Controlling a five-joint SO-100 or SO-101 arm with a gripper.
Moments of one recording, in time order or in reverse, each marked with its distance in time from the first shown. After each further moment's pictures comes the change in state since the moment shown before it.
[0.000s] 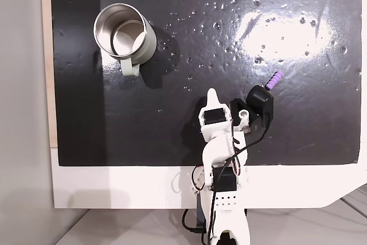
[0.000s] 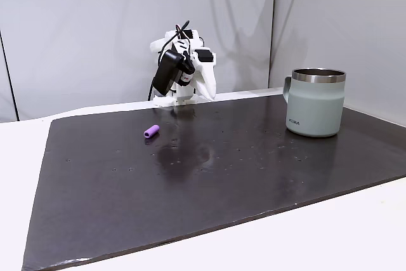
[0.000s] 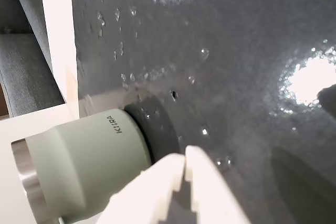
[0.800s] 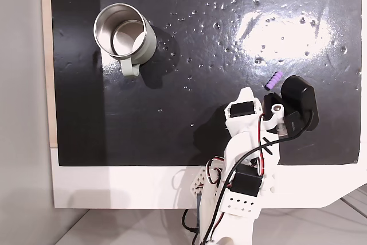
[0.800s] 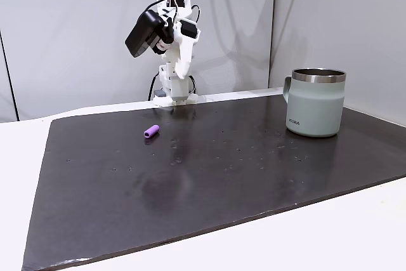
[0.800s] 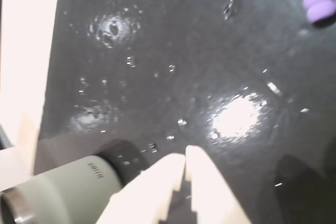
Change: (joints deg) arm 16.3 -31.8 -32.9 10.3 -22.8
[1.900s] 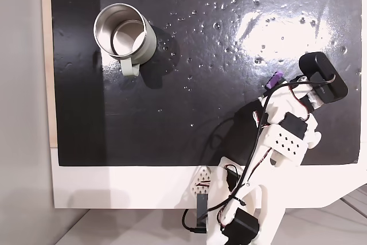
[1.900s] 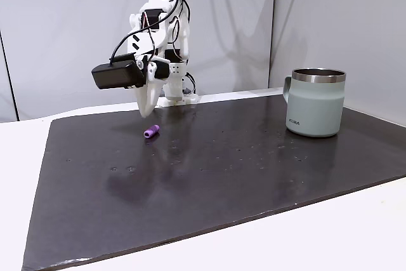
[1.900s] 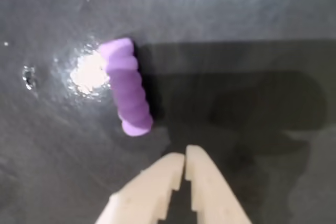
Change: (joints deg) arm 17.8 -48.8 -16.6 -7.4 -36.7
